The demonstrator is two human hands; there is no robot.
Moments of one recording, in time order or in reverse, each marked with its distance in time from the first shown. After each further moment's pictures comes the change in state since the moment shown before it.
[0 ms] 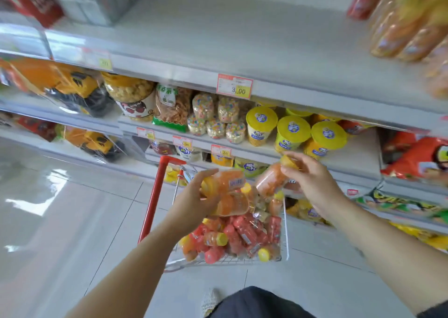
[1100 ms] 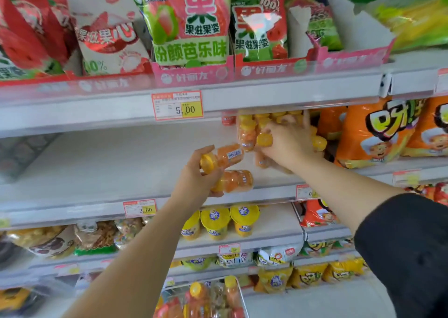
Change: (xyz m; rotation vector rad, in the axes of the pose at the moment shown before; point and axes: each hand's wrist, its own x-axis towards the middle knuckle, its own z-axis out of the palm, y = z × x) left_hand 0.098 0.273 0.096 -0.126 -0.107 0.420; right_hand 0.074 -0.182 -0.197 -1.338 0.729 -0.423
